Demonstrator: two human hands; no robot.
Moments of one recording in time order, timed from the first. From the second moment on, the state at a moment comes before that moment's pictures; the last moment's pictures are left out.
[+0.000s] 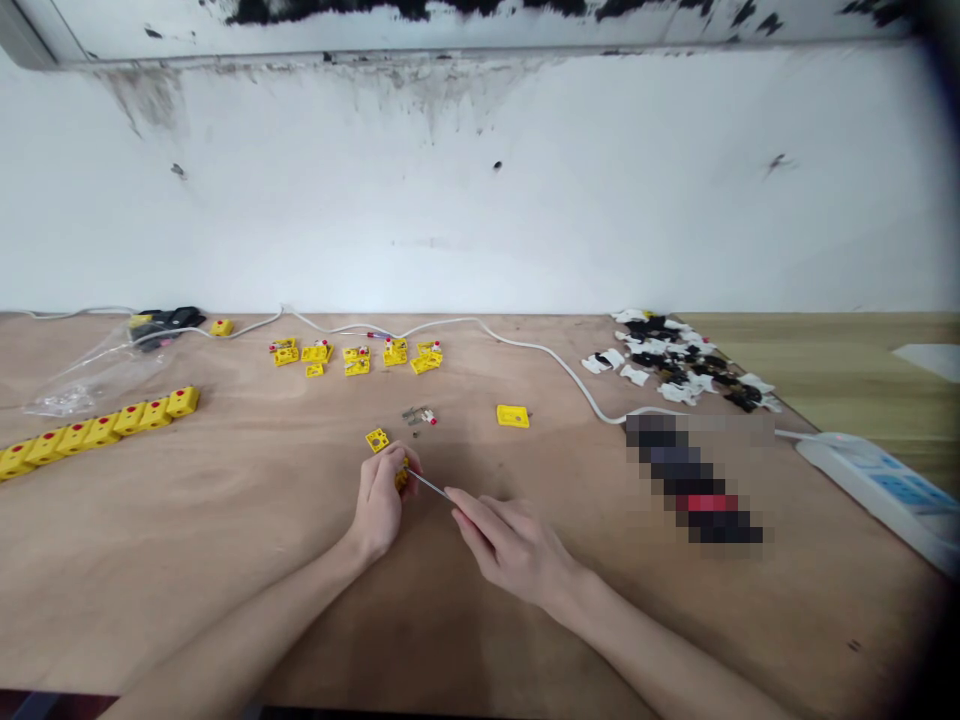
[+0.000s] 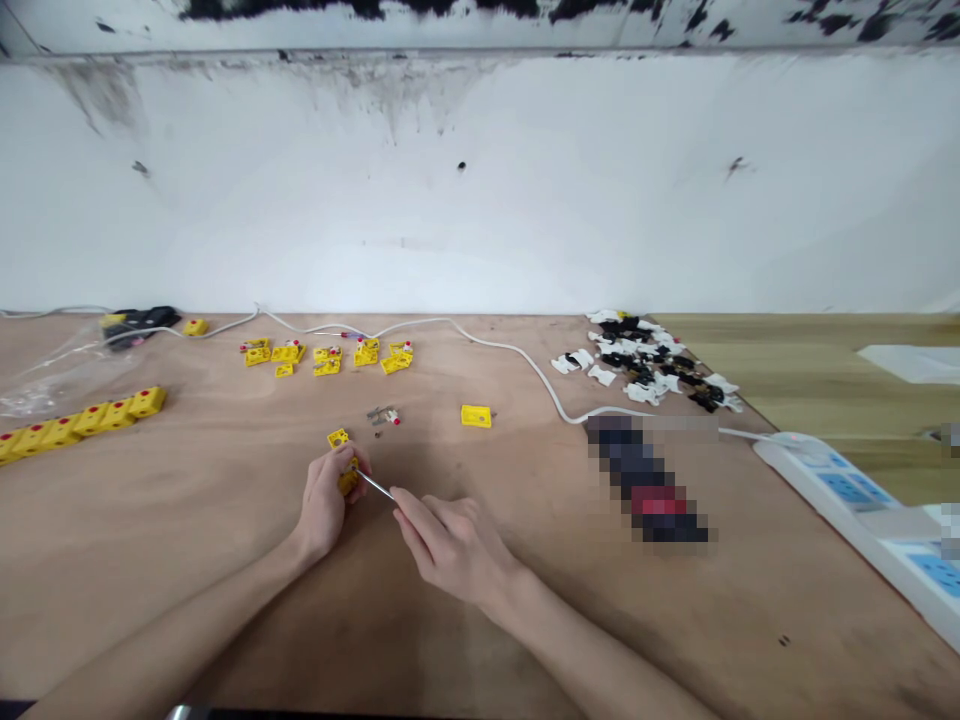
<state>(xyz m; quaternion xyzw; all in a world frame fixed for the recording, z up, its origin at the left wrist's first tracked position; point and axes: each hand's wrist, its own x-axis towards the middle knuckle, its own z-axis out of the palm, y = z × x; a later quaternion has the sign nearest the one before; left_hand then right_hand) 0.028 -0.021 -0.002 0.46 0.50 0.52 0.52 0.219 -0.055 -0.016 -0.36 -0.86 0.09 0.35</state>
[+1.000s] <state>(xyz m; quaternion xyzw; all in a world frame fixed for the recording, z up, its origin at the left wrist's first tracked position) 0.020 -0.022 -0.002 0.57 0.55 0.46 0.41 0.220 -0.045 0.017 -0.42 -0.61 0.61 0.28</state>
